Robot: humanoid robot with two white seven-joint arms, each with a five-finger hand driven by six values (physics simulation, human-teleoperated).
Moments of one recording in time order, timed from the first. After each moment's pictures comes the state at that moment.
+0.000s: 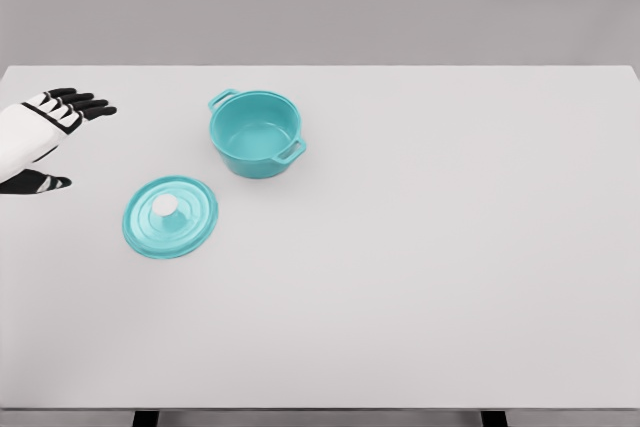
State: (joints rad) left arm -0.11 0.81 0.02 -1.56 -0.55 -0.61 -0.24; right arm 0.01 0.00 -0.30 0.05 0.25 -0.01 0.09
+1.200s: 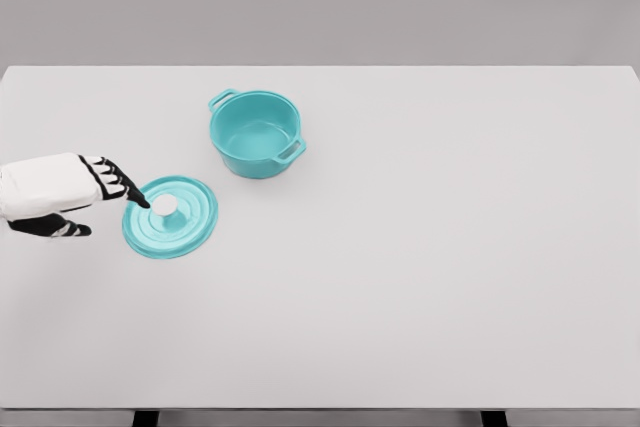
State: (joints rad) left arm -0.21 1.04 -0.22 -1.73 -0.27 -0.61 -0.61; right arm 0.01 0.00 -0.30 0.05 0.25 -0.01 0.09
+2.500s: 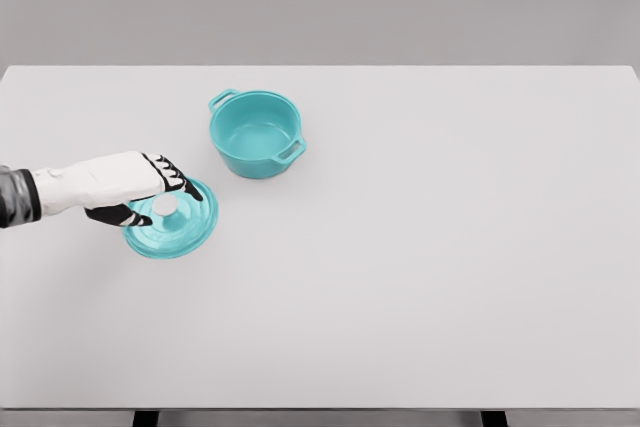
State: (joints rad) left arm -0.38 0.81 -0.39 -1.53 -0.41 -0.61 -0.61; right arm 0.01 0.00 -0.30 0.05 0.25 -0.01 0.09
